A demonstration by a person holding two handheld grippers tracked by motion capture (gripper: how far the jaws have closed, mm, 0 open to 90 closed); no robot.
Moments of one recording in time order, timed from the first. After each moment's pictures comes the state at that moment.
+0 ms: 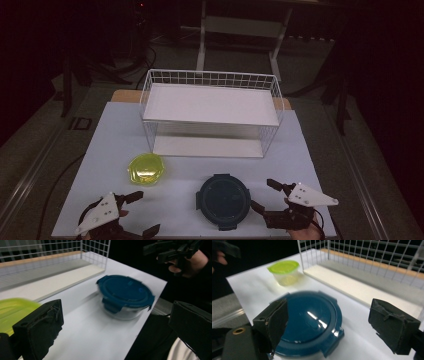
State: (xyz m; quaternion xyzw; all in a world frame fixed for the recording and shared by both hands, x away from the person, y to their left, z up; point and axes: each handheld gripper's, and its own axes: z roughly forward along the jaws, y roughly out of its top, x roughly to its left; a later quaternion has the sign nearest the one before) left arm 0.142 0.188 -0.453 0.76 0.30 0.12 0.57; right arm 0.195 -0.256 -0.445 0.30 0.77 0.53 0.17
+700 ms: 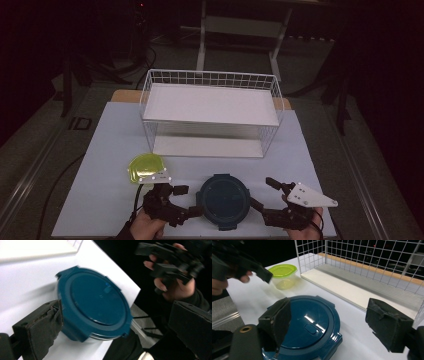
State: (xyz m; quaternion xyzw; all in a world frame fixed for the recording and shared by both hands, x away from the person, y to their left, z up) left arm 0.215 0.108 -0.473 0.74 0.39 -0.10 0.54; right arm 0.195 -0.252 -0.448 0.30 0.77 0.53 0.18
